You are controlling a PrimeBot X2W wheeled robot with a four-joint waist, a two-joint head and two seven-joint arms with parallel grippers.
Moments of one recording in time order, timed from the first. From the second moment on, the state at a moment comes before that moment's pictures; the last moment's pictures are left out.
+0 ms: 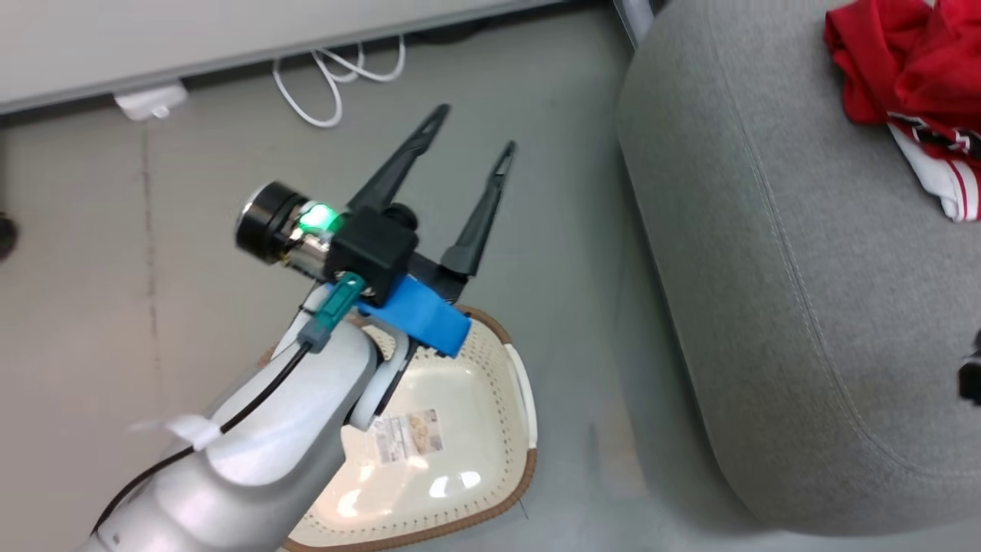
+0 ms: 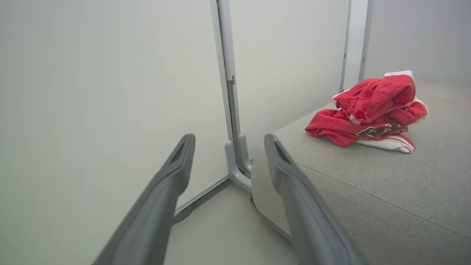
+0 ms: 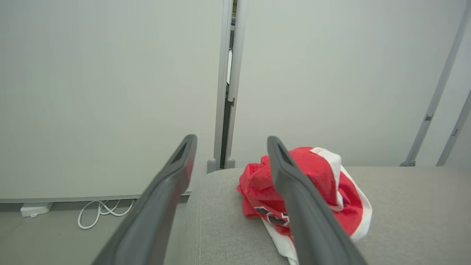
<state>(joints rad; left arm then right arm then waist) -0.78 0.29 -0.87 0.31 -0.48 0.13 -0.26 -0.24 -0.32 -0.23 0.01 0.27 0.13 -0.26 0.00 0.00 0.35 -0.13</state>
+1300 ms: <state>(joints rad) -0.07 0.11 -0.10 0.21 -0.16 -0.05 -0.26 0.01 -0.07 -0.10 0.07 0.16 0.13 -0.26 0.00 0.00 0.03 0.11</state>
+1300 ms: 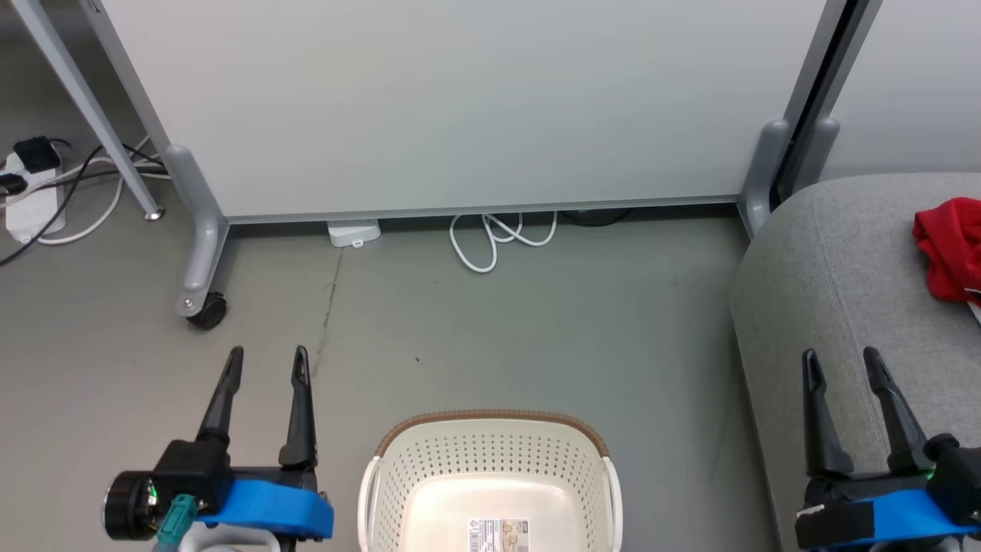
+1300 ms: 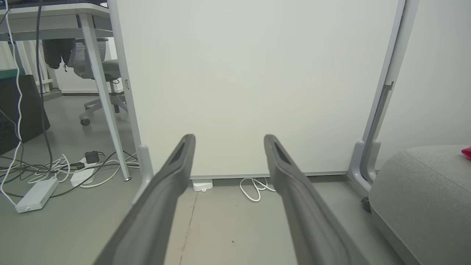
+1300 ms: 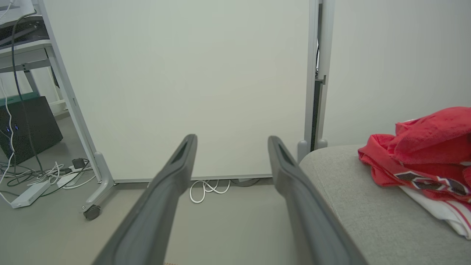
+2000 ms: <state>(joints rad) -0.02 0.06 -0.03 0.25 -0.10 -0.10 -0.26 0.04 -0.05 -0.09 0.12 0.16 0.13 -0.26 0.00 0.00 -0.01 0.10</state>
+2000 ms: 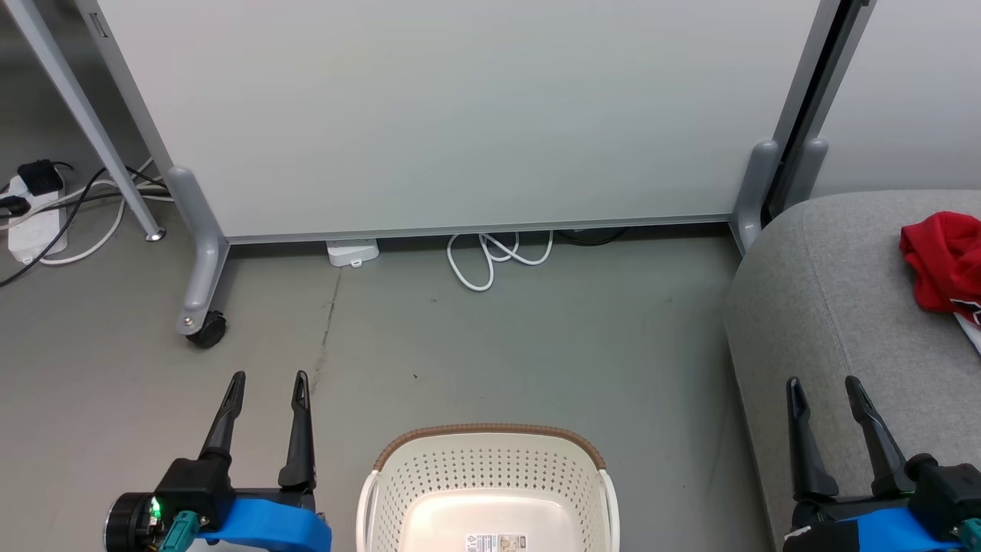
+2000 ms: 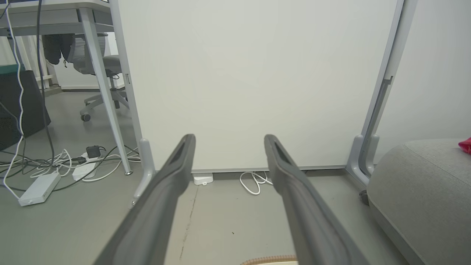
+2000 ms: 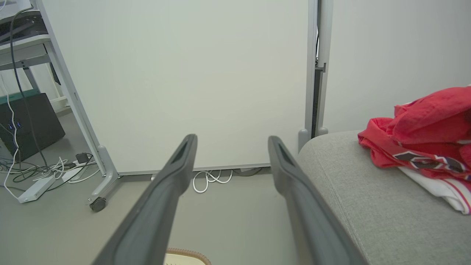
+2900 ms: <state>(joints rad) 0.01 0.05 0.00 0.31 -0.43 -0.11 -0.17 0.05 -0.05 -0.09 0.20 0.49 0.13 -0.18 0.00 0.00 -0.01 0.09</state>
